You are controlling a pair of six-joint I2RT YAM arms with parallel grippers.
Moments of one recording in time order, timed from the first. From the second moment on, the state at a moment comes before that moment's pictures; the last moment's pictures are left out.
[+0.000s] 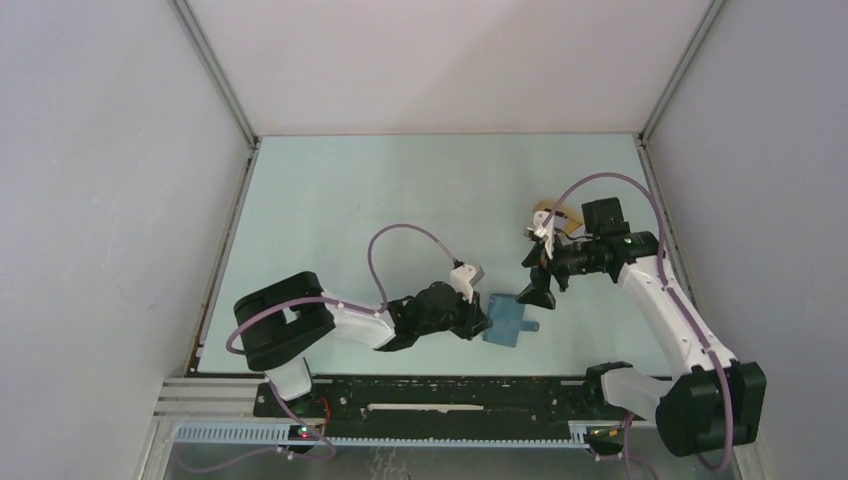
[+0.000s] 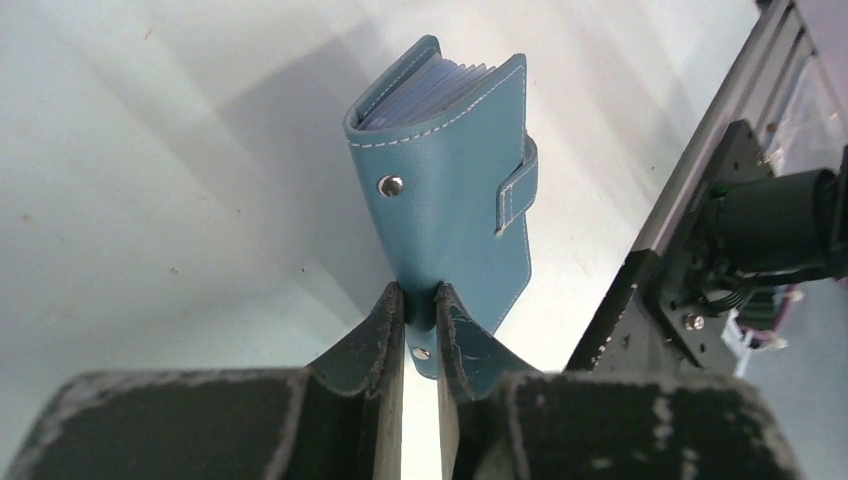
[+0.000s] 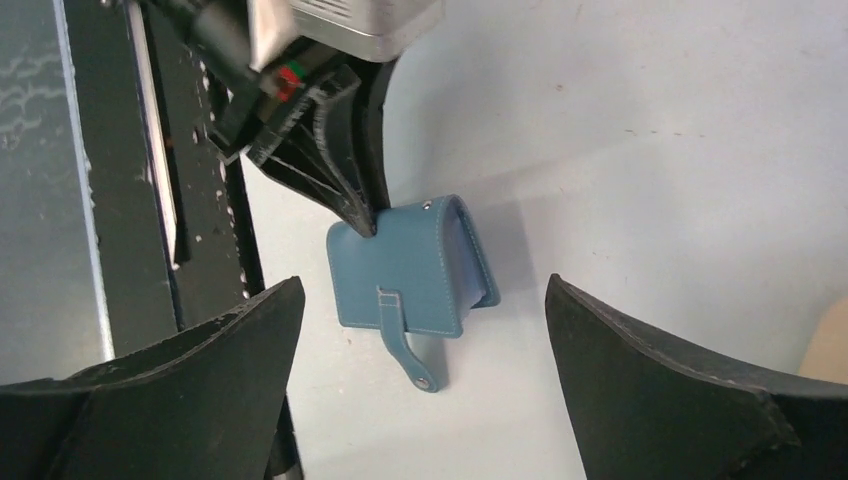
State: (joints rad) left arm -1.11 1.70 0.62 0.61 0.03 -0.64; right arm 0.15 1.13 0.93 -0.86 -0.92 -0.77
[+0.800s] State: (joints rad) left arm -1.23 1.63 0.58 0.68 -0.16 -0.30; right arm 0.34 1.45 0.91 -0.88 -0.79 -1.06
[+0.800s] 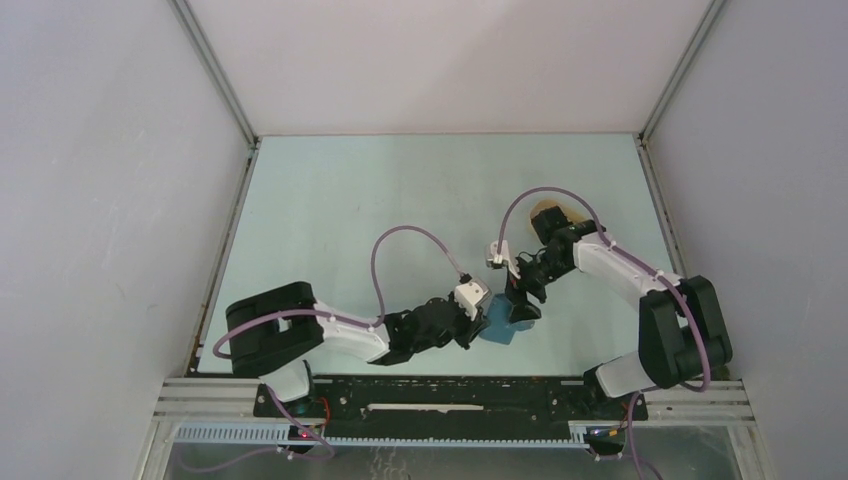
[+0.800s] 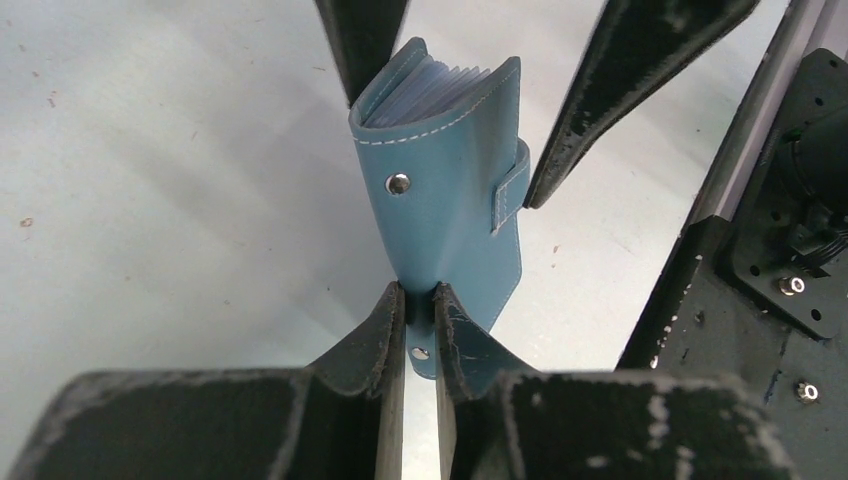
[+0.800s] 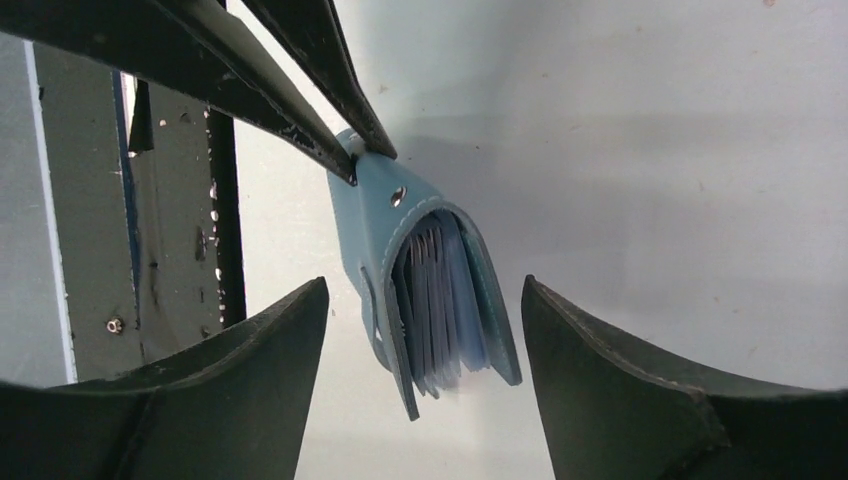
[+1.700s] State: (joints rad) left arm -1.23 1.13 0.38 0.69 -0.33 -0.25; right arm 0.38 1.17 0.93 -0.85 -0.71 -1.06
